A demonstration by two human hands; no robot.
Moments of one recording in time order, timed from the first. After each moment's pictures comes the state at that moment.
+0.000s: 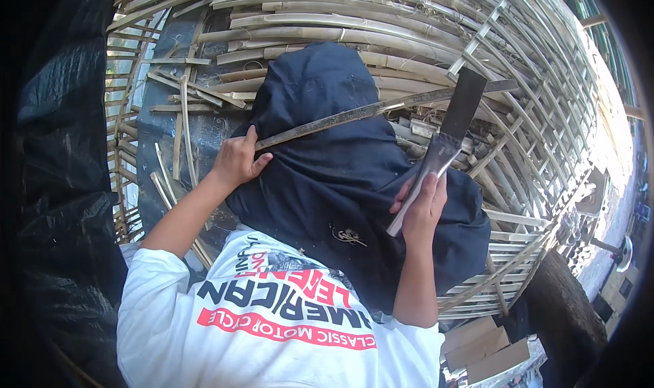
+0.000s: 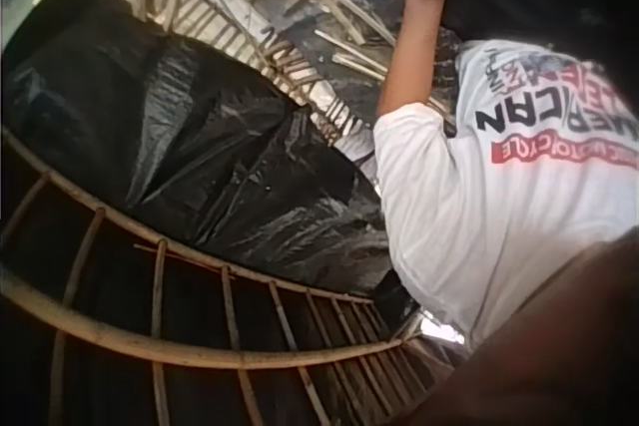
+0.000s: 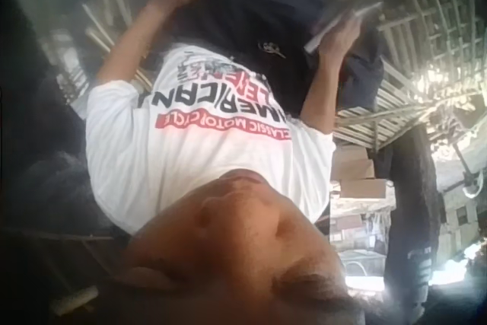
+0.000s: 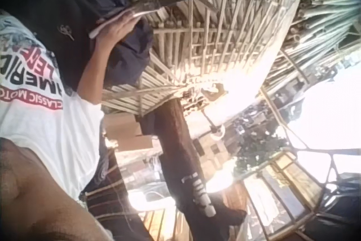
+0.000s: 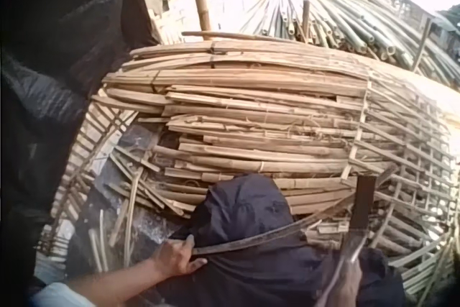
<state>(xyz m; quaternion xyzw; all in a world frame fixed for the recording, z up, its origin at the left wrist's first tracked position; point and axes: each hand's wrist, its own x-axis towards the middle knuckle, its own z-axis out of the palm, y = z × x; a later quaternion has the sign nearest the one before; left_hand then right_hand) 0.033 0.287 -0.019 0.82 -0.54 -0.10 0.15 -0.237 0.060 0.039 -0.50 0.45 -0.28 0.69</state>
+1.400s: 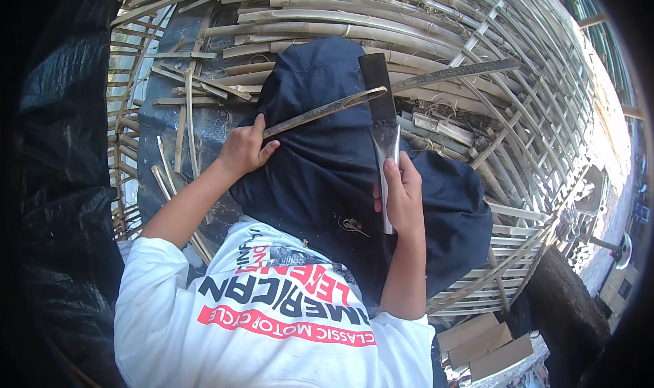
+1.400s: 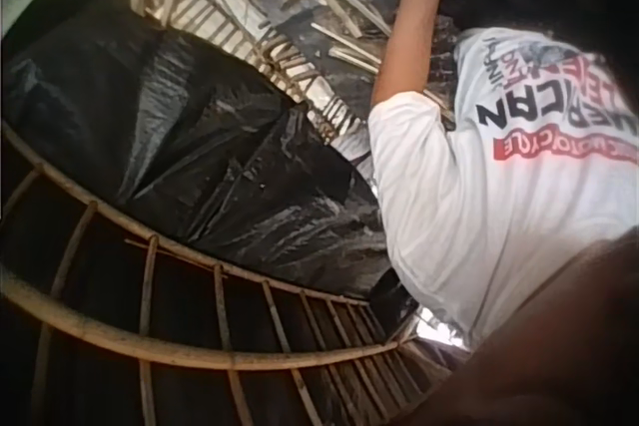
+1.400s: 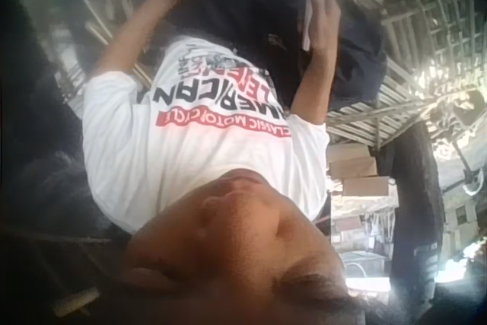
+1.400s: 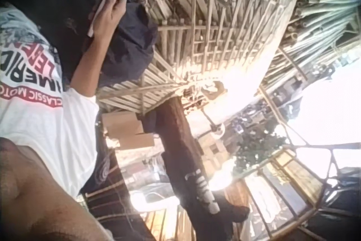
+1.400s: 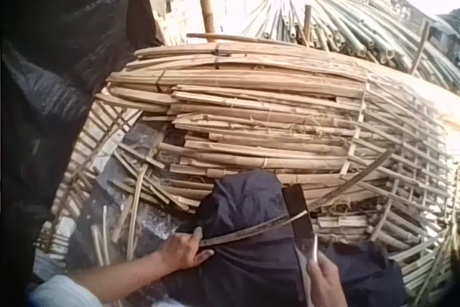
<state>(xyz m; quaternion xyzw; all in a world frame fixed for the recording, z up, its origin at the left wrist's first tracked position) 0.031 0.289 -0.016 0.82 -0.54 -0.10 0.16 -0.219 0.082 0.051 -0.58 0.38 -0.10 0.72</state>
